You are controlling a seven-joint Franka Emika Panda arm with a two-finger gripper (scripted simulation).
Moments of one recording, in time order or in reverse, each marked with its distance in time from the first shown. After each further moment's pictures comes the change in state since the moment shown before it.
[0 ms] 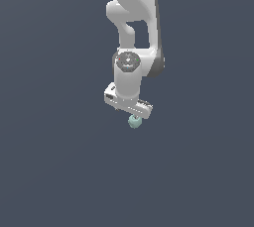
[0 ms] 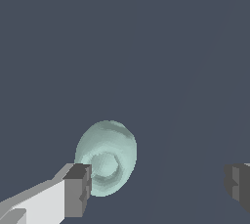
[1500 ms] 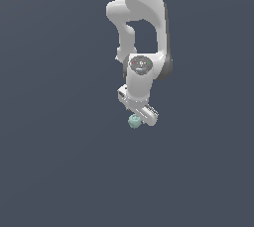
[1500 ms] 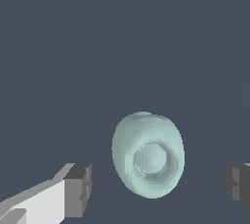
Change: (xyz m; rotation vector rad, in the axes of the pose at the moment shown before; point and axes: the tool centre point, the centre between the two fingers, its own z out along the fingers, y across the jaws) arm -0.016 -0.039 0.019 0.036 0.032 0.370
